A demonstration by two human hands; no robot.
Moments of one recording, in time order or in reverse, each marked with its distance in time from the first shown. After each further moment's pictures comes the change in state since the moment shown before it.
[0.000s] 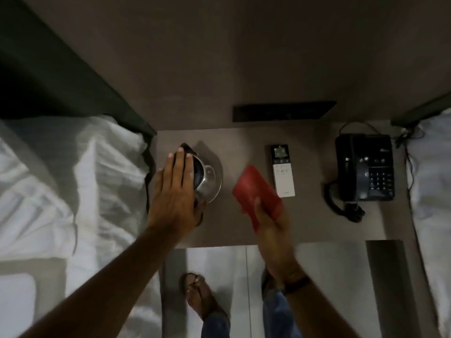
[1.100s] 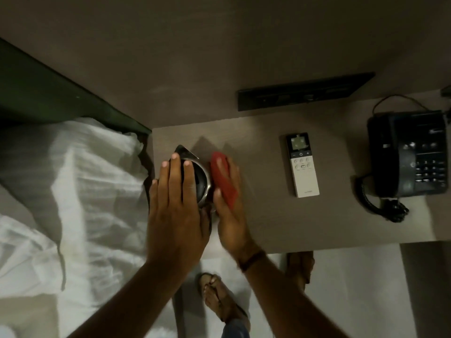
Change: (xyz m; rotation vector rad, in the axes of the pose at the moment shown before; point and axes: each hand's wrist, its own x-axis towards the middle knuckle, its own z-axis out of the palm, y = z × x) left_hand 0.003 0.008 0.013 0.017 0.042 -0.045; right_hand 0.082 0.096 0.081 0.061 -0.258 -0.098
